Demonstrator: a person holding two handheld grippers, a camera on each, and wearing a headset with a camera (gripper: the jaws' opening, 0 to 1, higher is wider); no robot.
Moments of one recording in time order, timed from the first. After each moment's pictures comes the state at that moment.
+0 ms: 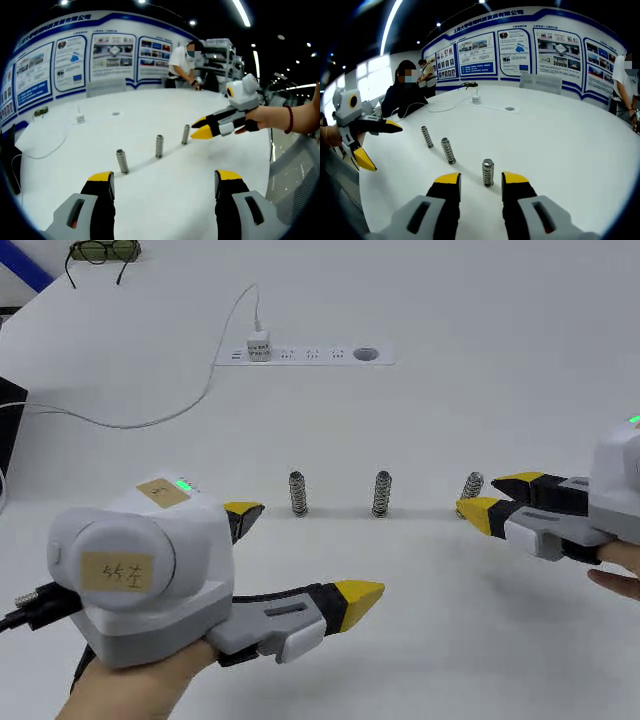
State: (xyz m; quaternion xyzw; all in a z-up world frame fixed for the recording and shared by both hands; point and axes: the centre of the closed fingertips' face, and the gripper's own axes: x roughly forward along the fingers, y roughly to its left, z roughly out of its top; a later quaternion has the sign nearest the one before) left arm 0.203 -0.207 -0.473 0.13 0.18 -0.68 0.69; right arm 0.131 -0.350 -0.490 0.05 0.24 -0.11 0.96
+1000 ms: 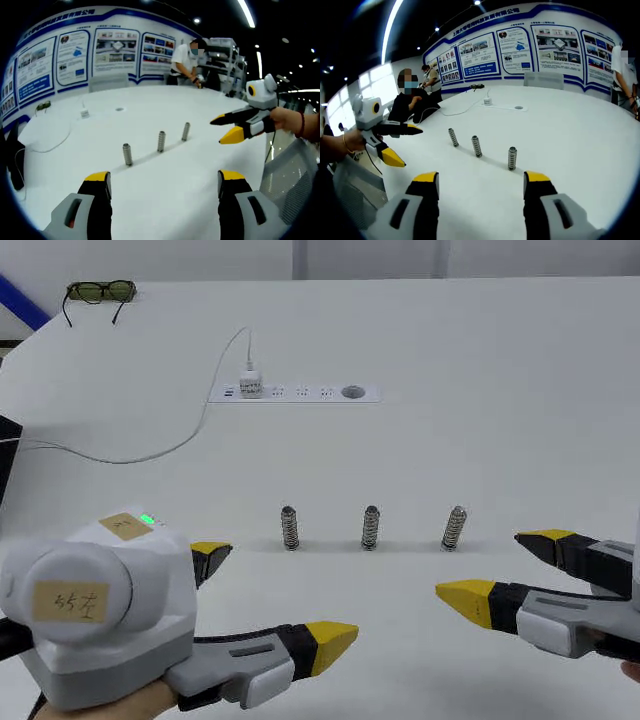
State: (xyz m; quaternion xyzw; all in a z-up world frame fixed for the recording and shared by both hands) left arm 0.205 -0.185 -0.464 0.13 0.21 -0.68 0.69; right arm 0.098 -0.299 -0.465 0.10 0.23 -0.09 0.96
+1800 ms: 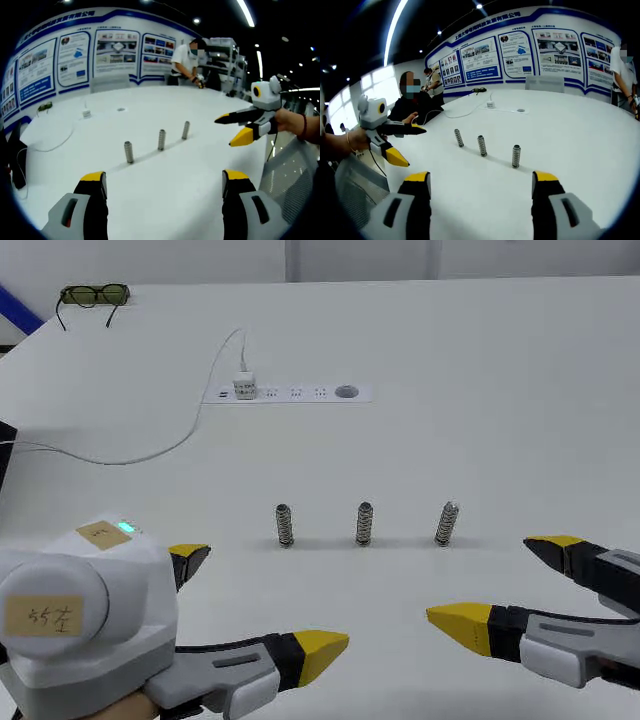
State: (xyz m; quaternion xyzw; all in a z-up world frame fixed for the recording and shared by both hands) left arm 0.204 -0.178 -0.464 0.13 0.20 -0.67 0.70; right arm 0.090 -0.286 -0.460 0.10 0.21 -0.08 0.97
